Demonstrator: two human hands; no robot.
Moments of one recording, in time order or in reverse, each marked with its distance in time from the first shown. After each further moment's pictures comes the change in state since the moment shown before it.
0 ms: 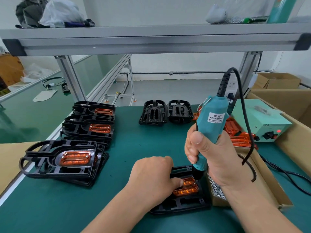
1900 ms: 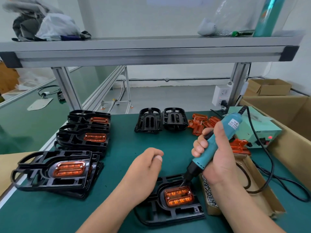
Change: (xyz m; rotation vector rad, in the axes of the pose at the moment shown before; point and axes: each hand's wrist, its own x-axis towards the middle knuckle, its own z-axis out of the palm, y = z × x) left_hand 0.011 -0.020 -0.004 -0.854 0.044 -0.143; right_hand 0.017 0.032 -0.027 0.590 0.455 0.103
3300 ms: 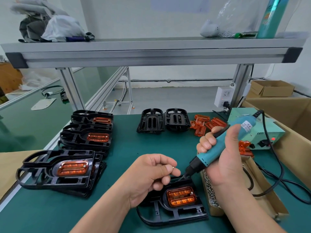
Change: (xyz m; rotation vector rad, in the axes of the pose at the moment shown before) left_hand 0.002 0.002 -0.007 -0.719 -0.338 -0.202; right_hand -0.002 -0.002 0.005 0.092 -0.035 -0.098
